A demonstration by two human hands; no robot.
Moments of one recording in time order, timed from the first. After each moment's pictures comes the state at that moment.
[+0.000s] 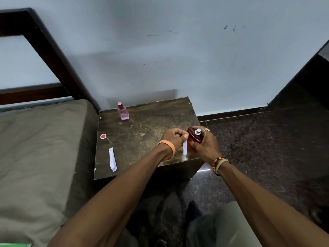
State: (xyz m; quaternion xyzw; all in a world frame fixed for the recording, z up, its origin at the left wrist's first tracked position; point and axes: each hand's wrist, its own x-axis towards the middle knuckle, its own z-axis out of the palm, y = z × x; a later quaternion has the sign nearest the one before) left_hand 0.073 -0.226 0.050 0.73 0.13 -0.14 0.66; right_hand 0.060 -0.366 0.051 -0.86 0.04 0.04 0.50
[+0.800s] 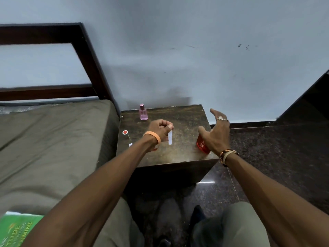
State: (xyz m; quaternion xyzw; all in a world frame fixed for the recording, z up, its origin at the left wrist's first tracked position) left_hand 0.043 -0.126 0.111 0.73 0.16 -0.06 0.66; right_hand 0.052 -0.332 0.116 -0.91 -0.01 -0.11 0.41
